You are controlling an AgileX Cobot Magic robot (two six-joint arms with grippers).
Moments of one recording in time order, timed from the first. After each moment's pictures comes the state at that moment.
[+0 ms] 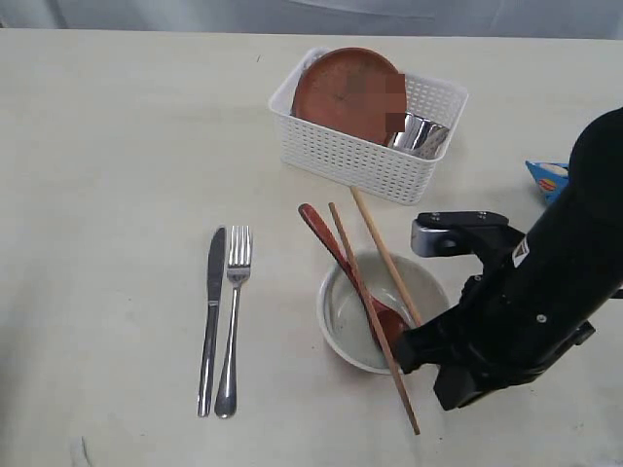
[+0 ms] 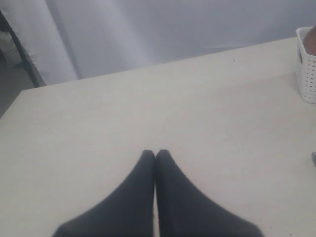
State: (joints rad) left arm -0.12 0.00 0.00 0.15 0.33 0.01; right arm 0.57 1.42 -0.62 0.43 0.94 -0.05
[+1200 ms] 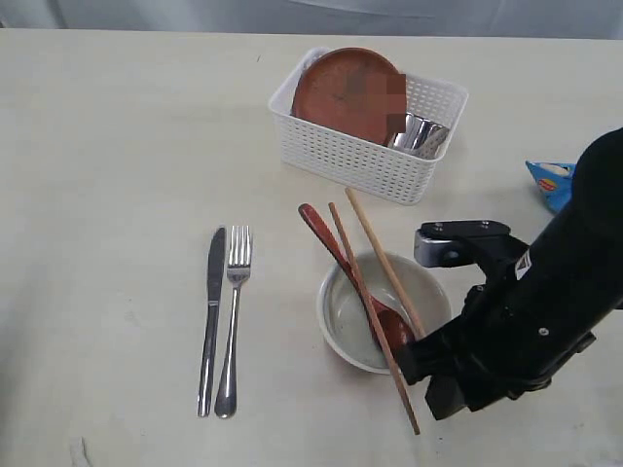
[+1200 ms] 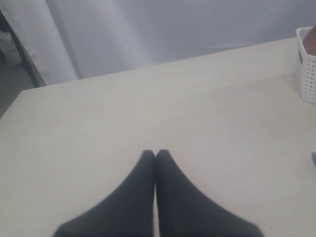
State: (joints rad) left arm -0.12 0.00 0.00 0.15 0.33 0.01; right arm 0.57 1.42 -0.57 0.44 0.89 -0.08
